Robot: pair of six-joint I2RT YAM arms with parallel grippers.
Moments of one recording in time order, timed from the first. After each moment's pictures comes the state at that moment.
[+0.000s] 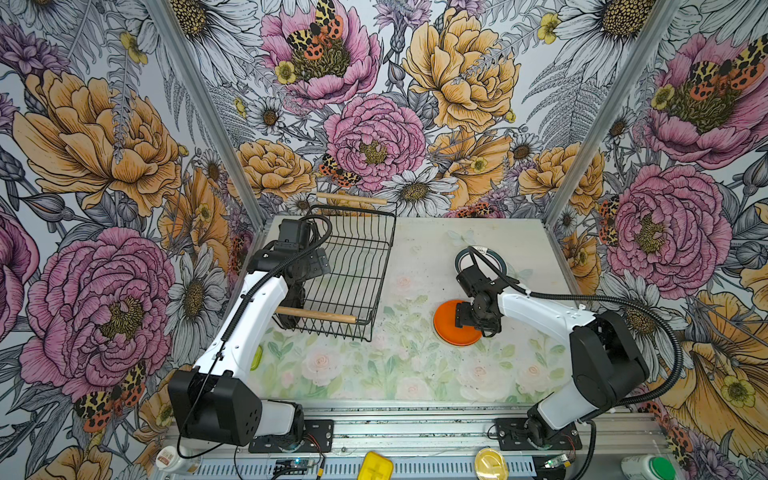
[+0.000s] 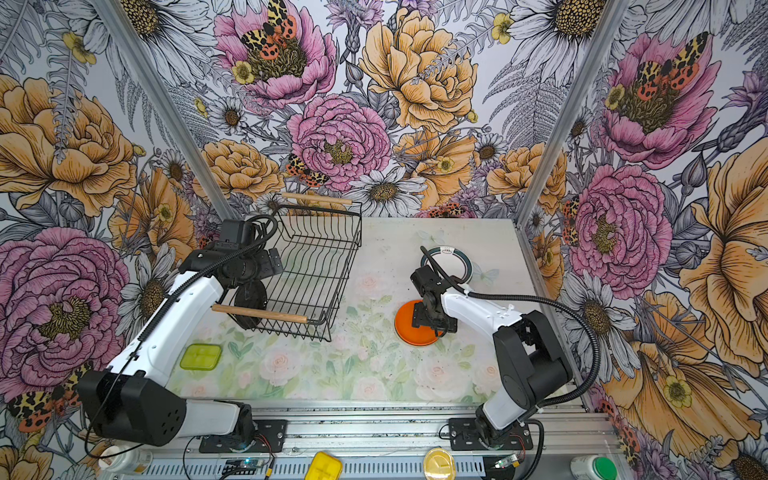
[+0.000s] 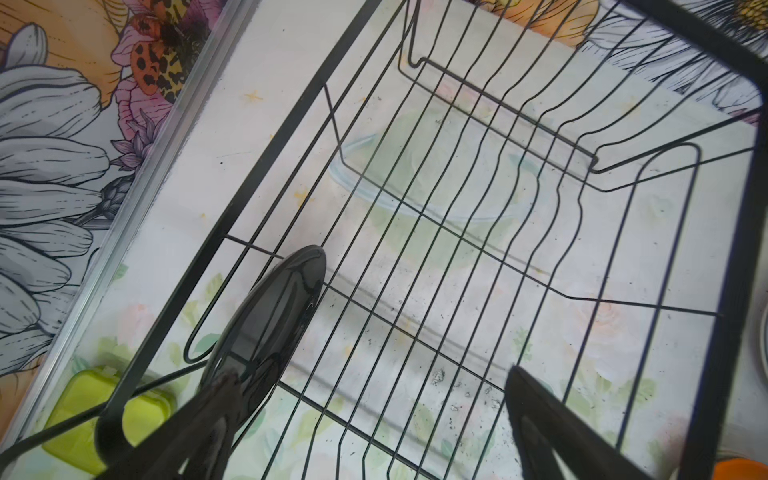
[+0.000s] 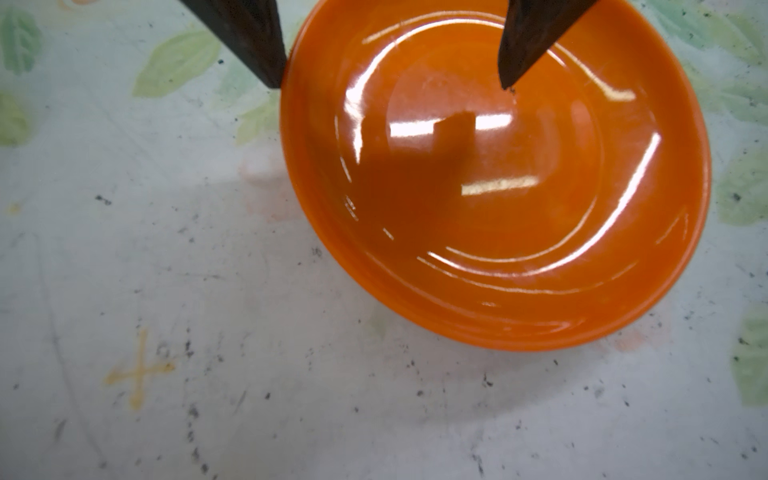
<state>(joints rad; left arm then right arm) -0.14 1.38 1.34 -0.93 -0.24 -0.44 0.47 1.58 1.03 -0.86 0.08 0.61</state>
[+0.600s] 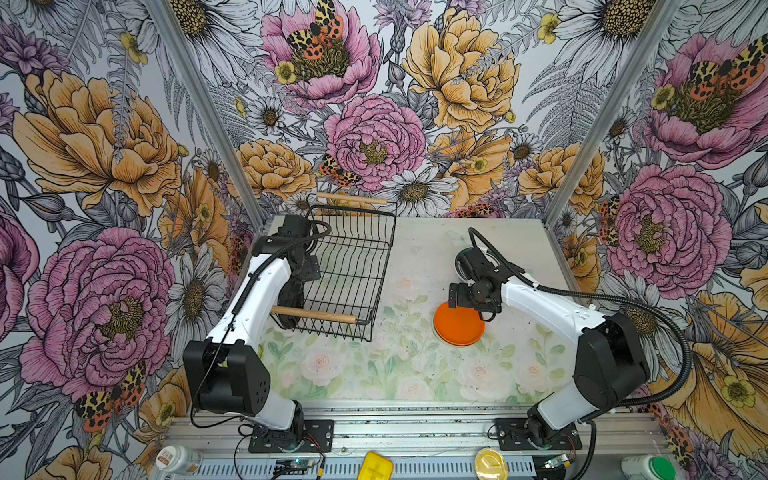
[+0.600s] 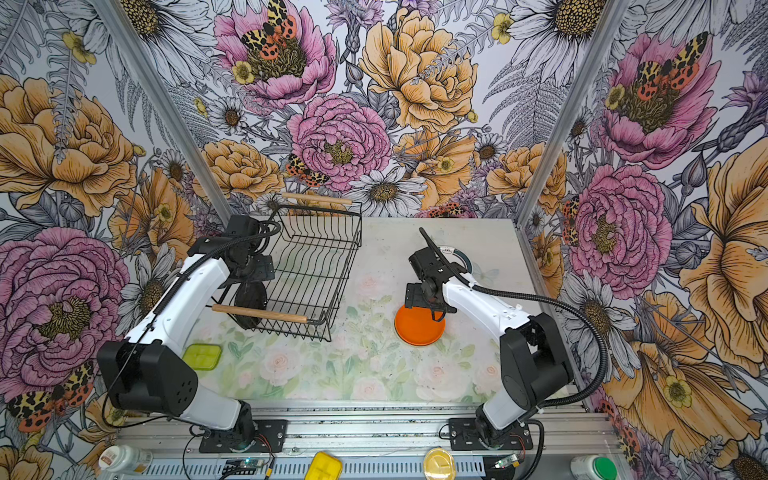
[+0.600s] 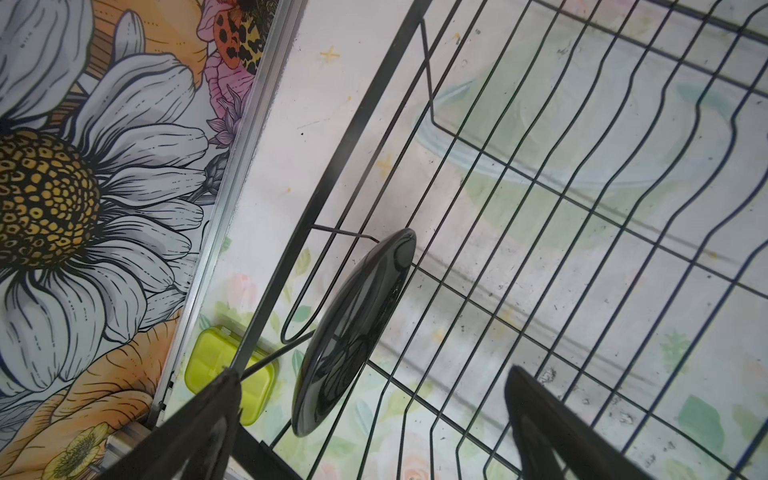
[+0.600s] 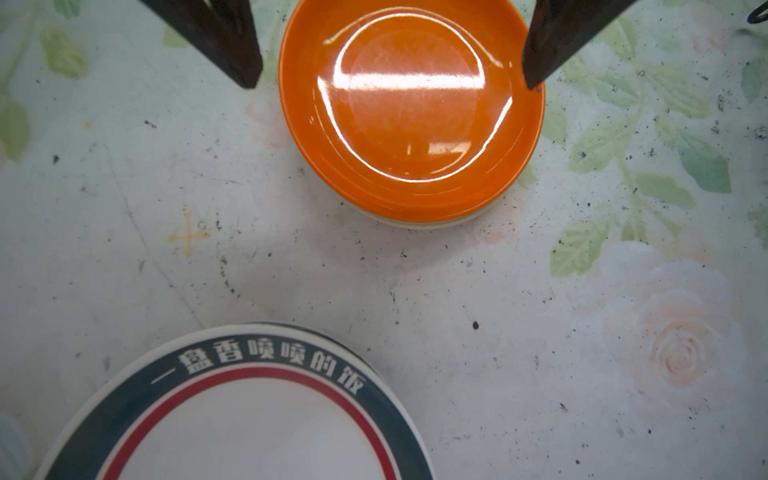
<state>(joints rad) -0.10 1.51 1.45 -1.11 -0.38 -0.32 0.44 1.57 1.18 -0.86 0.10 0.54</state>
